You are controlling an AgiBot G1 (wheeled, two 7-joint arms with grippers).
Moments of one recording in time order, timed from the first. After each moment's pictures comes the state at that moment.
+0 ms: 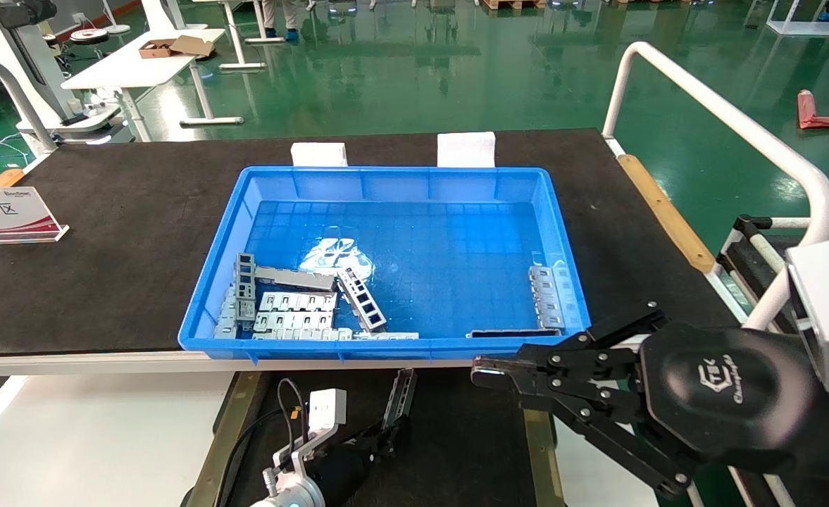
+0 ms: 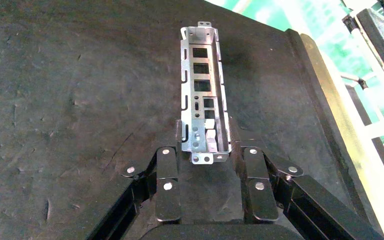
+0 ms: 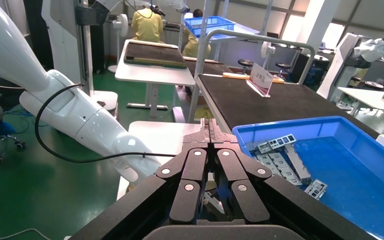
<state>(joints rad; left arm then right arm) -0.88 1.26 0.89 -0.80 1.13 0.11 -0.76 1.08 -0.60 -0.32 1.28 -0.70 -1.48 0.17</state>
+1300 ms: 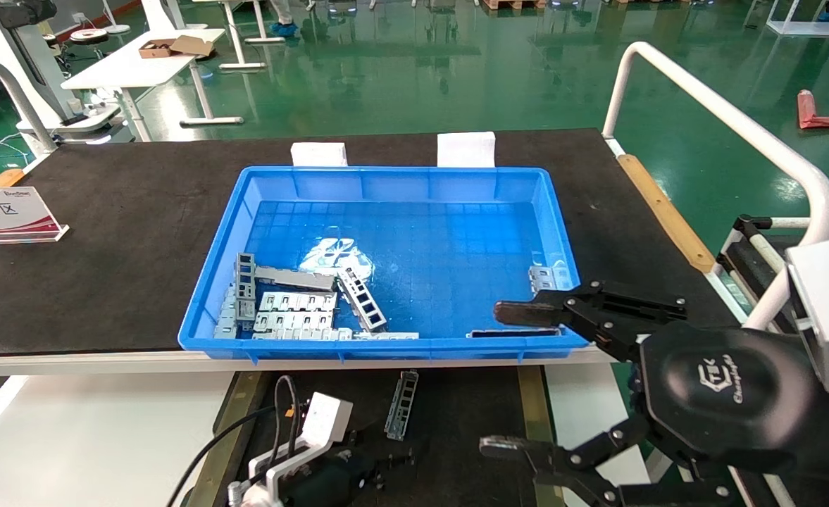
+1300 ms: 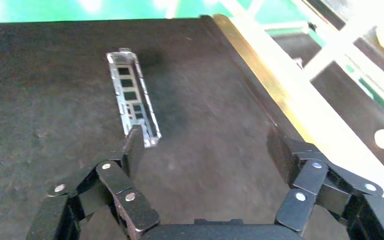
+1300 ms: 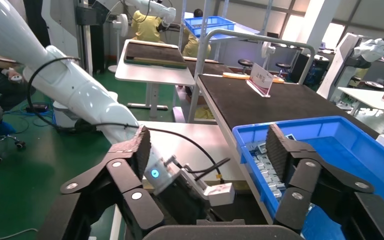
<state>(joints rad) -0.87 0.98 1.00 -1.21 1.20 0.21 -0.73 1.08 -0.59 -0.32 1.28 -0.70 -1.48 0.17</state>
